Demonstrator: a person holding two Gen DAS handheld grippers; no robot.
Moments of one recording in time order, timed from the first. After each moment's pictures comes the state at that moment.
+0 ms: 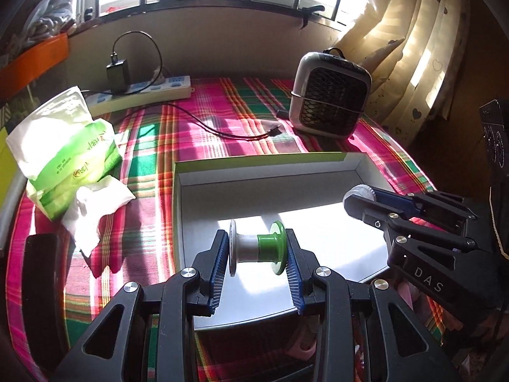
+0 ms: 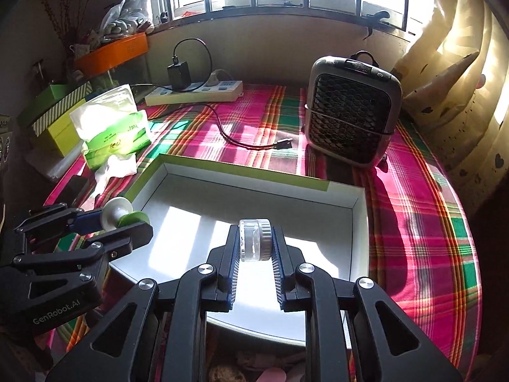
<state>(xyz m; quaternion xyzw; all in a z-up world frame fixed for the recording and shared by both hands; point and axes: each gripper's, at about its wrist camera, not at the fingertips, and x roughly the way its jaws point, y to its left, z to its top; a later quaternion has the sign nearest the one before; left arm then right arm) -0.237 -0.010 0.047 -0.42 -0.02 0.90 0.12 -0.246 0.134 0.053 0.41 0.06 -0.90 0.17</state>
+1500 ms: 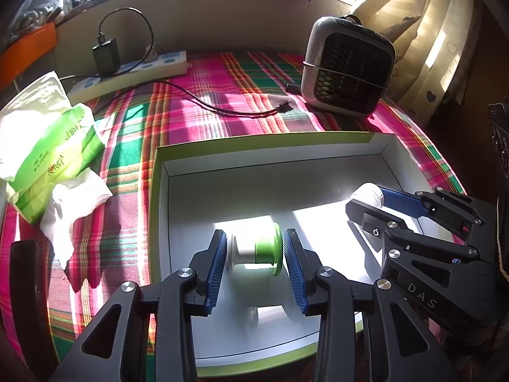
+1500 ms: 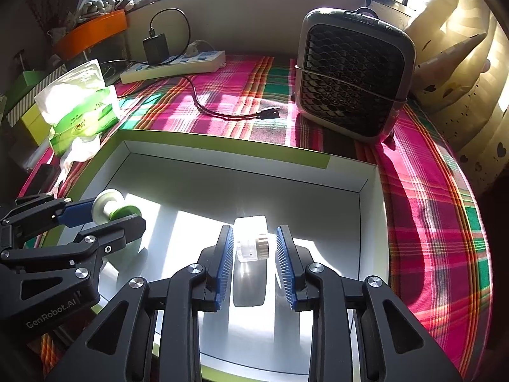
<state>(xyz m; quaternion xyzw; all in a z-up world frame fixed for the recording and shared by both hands) -0.267 -0.001 0.020 -0.46 0.00 0.88 0.11 -0.271 0.137 0.019 0.44 0.07 -0.88 0.15</state>
